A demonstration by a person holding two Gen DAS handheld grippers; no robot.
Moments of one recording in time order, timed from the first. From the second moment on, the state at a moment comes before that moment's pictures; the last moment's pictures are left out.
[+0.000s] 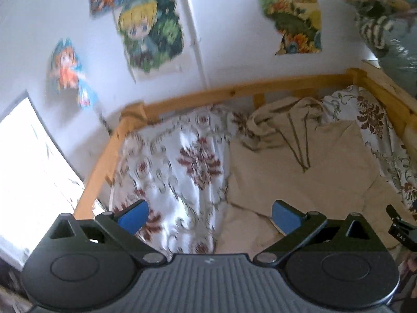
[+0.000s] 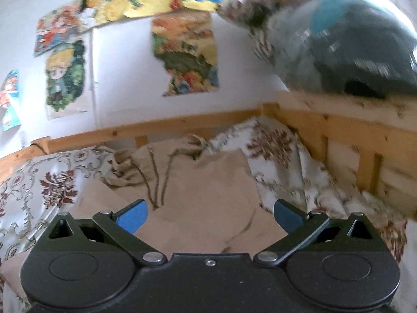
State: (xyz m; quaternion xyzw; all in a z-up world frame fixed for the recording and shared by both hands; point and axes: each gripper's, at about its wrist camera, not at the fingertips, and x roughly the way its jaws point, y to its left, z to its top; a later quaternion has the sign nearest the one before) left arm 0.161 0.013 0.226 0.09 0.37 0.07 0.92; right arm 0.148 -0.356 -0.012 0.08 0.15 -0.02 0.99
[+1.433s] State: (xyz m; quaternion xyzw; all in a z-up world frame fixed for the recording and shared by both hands) left arm 0.601 -0.023 0.005 0.06 0.34 0.01 0.94; right arm 0.305 -0.353 -0.094 0.10 0.18 -0.07 0.97
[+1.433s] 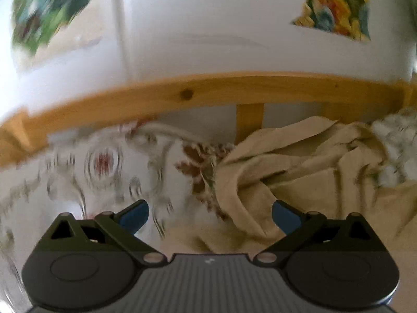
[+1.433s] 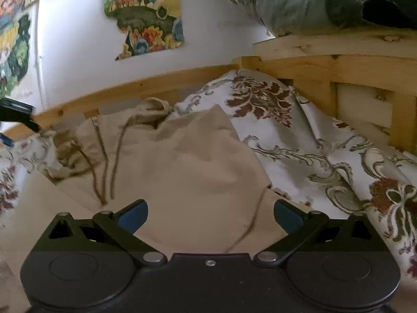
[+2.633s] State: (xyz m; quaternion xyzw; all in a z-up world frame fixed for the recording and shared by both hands) left arm 0.510 0.013 -0.061 0.00 0.15 -0.08 0.99; right arm 0.691 -0.273 -0.025 -0.08 0.33 0.03 0.94
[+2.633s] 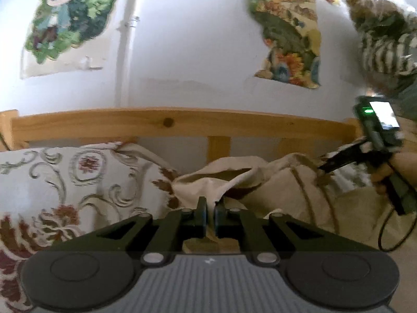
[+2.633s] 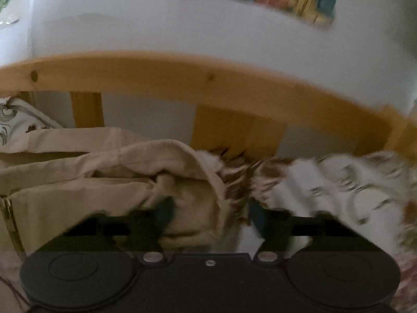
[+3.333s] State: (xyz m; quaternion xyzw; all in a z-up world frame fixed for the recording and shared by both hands) left arm 0.492 0.052 -0.074 -0.19 0.14 -0.07 0.97; right arm 0.434 -0.365 -0.040 0.20 0.09 -0.07 0.97
